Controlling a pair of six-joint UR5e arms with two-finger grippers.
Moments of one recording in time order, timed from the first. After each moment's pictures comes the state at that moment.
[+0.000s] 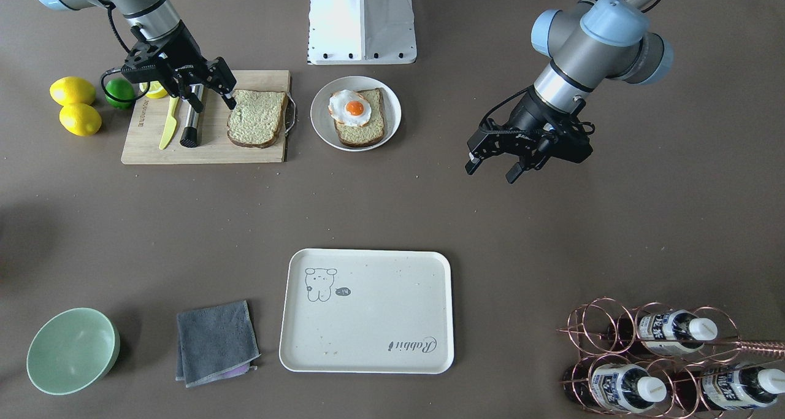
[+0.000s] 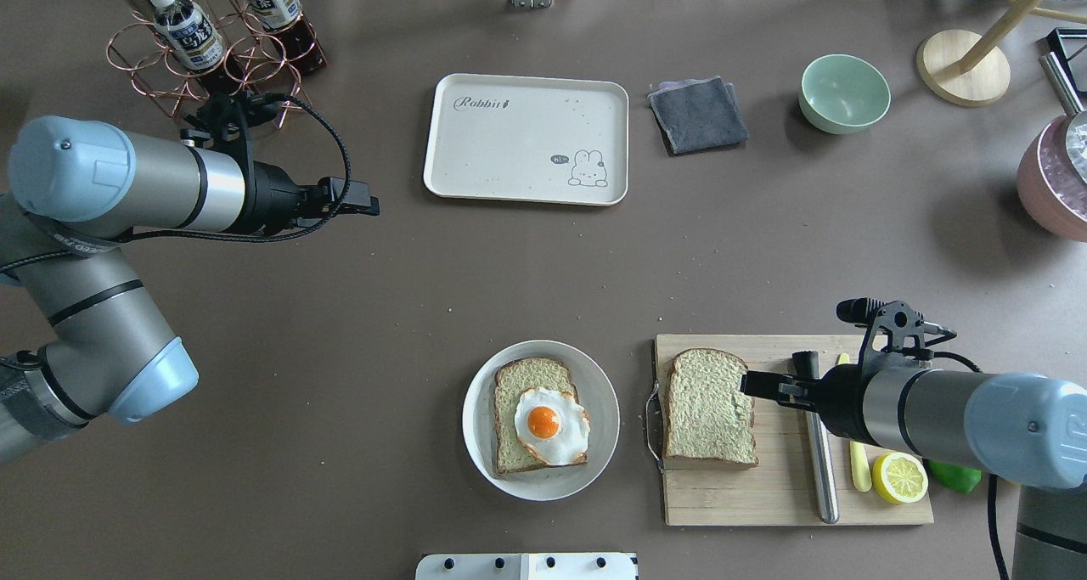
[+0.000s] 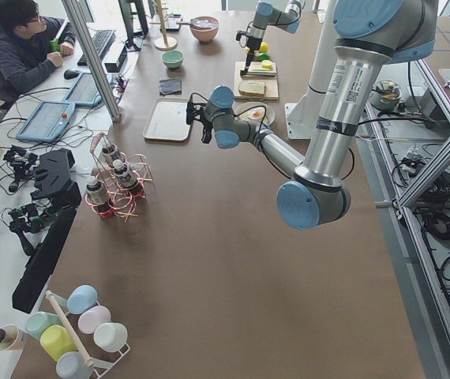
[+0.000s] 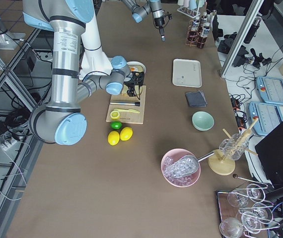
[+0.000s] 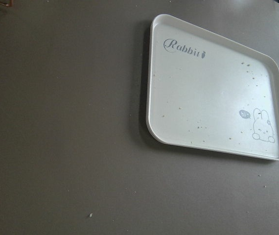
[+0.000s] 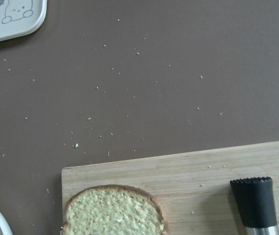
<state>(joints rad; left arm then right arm) -0.72 -1.89 -1.76 -2.30 -1.93 -1.33 0.30 -1.72 2.10 -0.89 1.55 1.58</state>
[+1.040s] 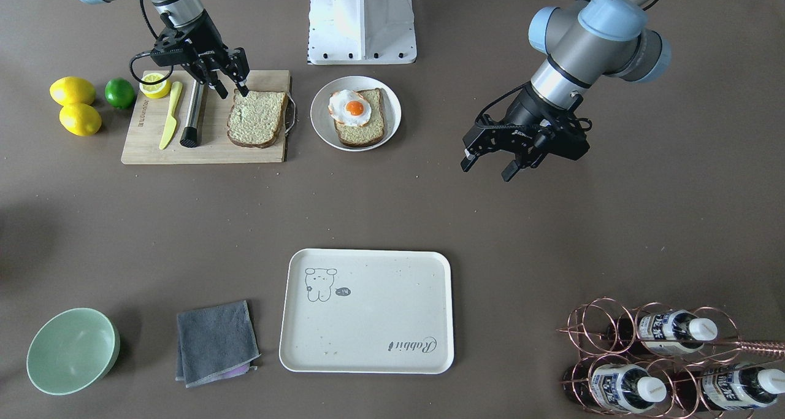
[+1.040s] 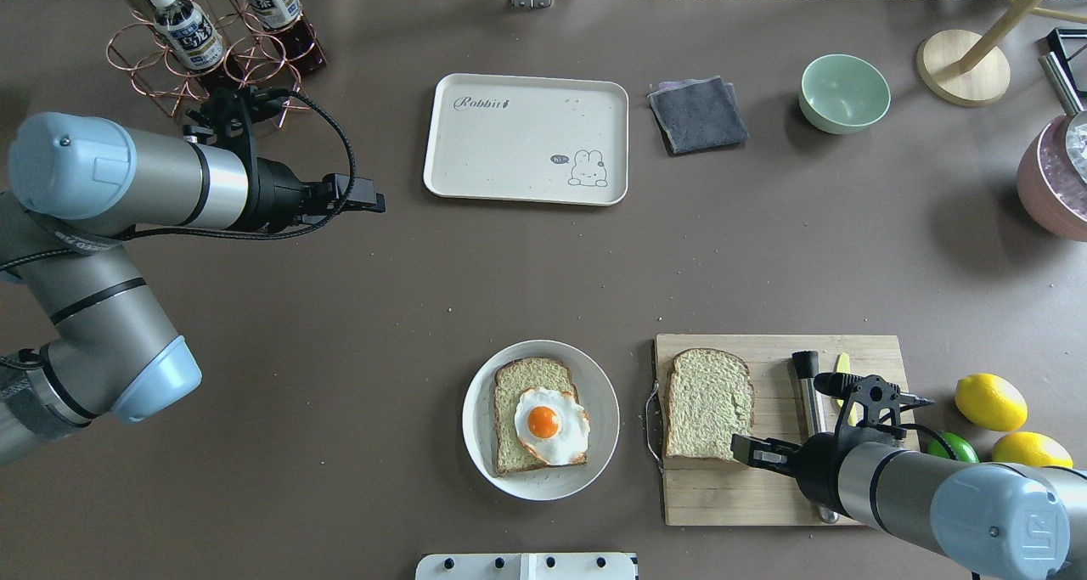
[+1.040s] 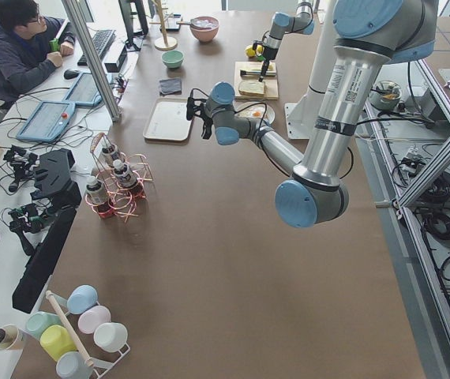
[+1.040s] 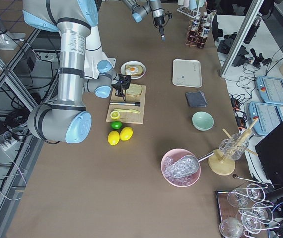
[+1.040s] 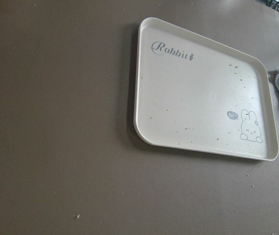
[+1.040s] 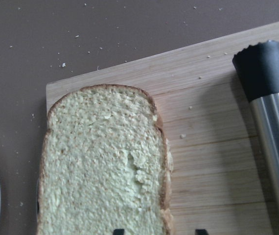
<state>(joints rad) -0.72 -1.90 -1.77 -2.29 -1.93 -1.32 0.12 -1.74 2.08 -0.87 1.40 1.65</state>
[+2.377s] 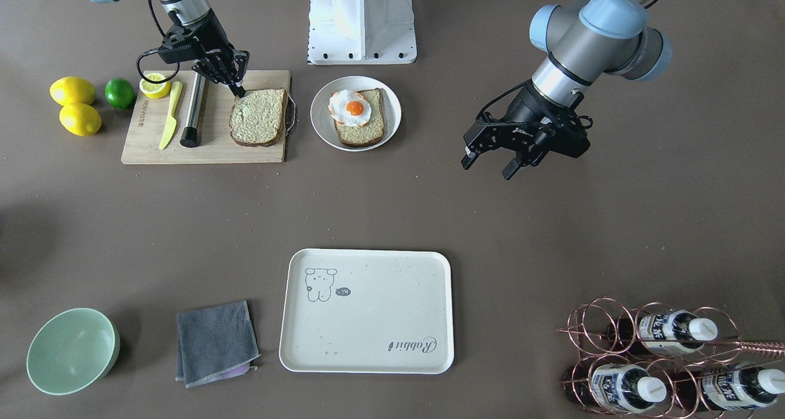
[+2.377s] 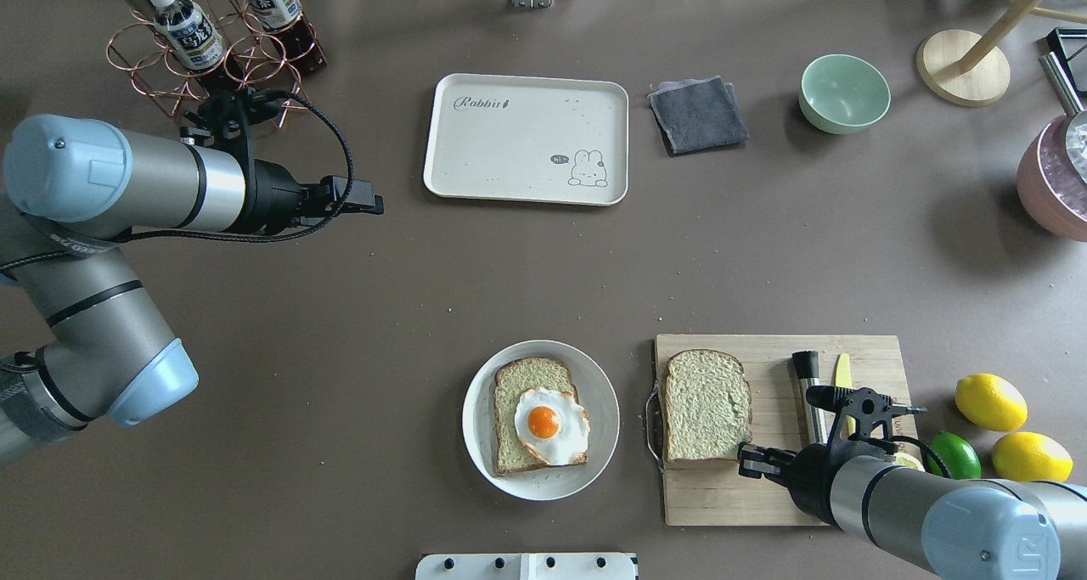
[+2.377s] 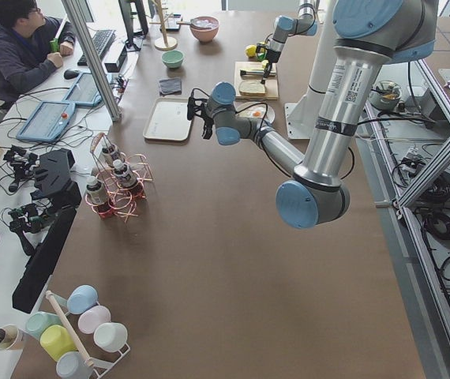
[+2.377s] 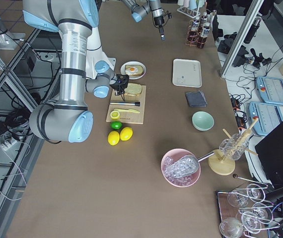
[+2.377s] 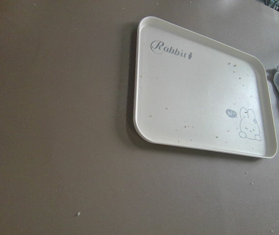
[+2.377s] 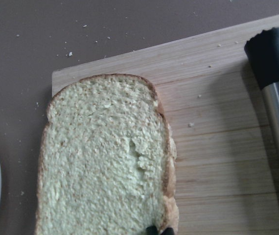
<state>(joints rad) -0.72 -1.89 -1.78 -2.29 -1.93 -1.32 0.09 -1.74 2.10 -0.87 1.35 1.63</state>
